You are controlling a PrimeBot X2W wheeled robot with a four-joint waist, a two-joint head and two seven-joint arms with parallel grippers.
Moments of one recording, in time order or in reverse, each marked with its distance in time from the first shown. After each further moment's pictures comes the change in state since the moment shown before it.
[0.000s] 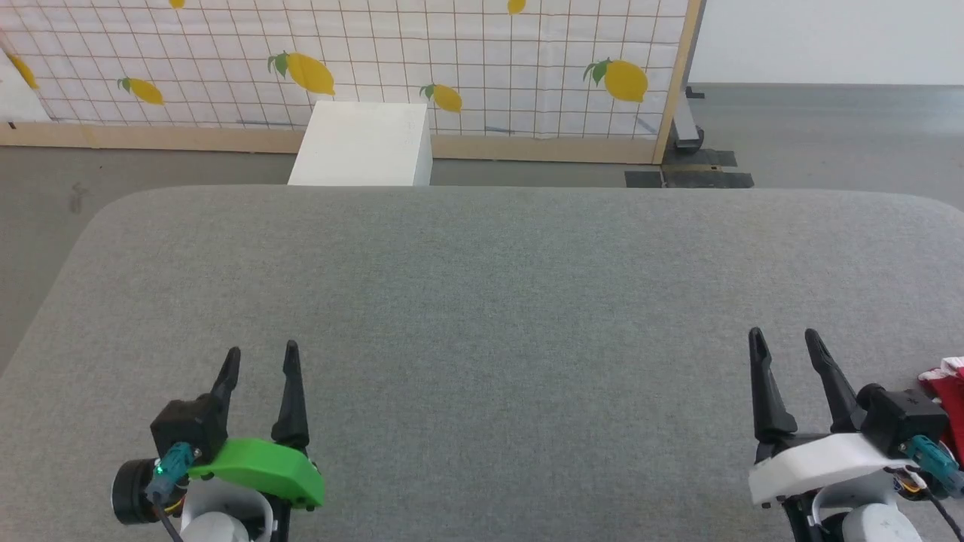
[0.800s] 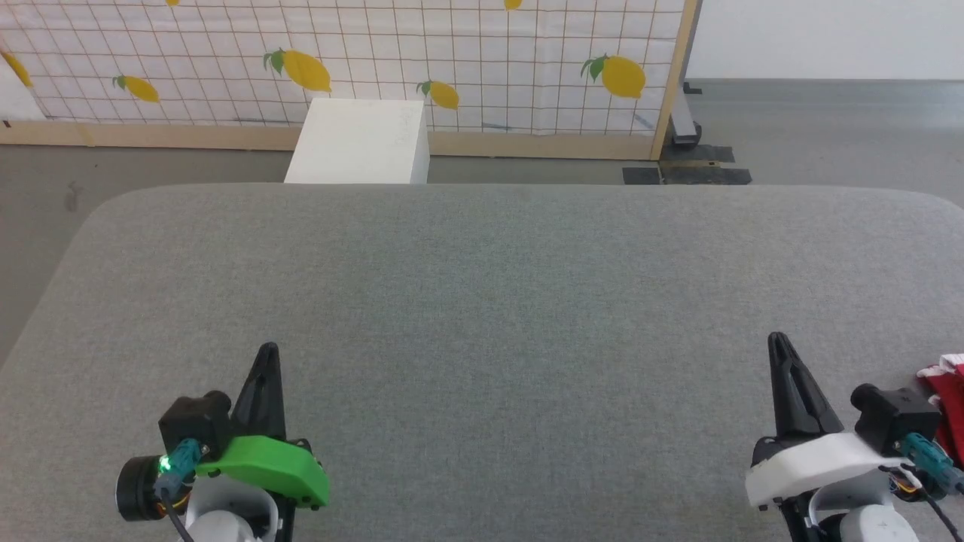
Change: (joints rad) left arm 0.000 -0.012 0.003 -0.006 0.032 -0.001 0.023; right arm 0.004 0.000 0.006 -0.001 0.003 0.000 0.027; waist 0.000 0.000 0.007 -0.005
